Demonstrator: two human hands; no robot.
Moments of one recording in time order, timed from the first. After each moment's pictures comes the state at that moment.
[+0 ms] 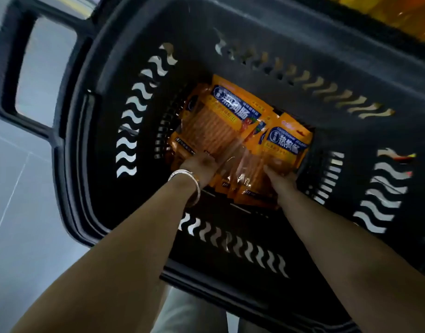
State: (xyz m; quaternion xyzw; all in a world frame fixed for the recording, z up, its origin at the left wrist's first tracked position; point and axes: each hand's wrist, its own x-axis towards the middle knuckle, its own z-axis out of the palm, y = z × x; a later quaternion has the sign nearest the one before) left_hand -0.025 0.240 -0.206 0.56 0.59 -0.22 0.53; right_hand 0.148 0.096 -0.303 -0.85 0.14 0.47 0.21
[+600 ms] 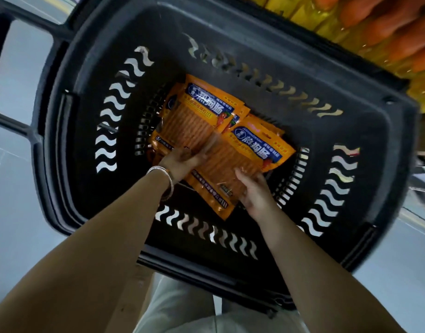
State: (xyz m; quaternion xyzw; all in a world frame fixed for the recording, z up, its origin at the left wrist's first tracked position) left_hand -0.032 0.236 -0.200 0.48 0.59 -0.16 0.63; right_hand 0.117 0.089 -0.212 -0.67 0.18 0.59 0.41
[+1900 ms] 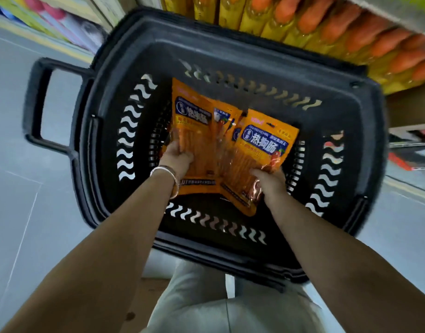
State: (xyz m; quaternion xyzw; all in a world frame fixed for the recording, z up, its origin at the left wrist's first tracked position) left_hand -0.028 0.250 -0.157 0.45 0.68 -0.06 0.58; right_hand 0.136 0.086 -0.217 -0.82 0.12 0.42 0.38
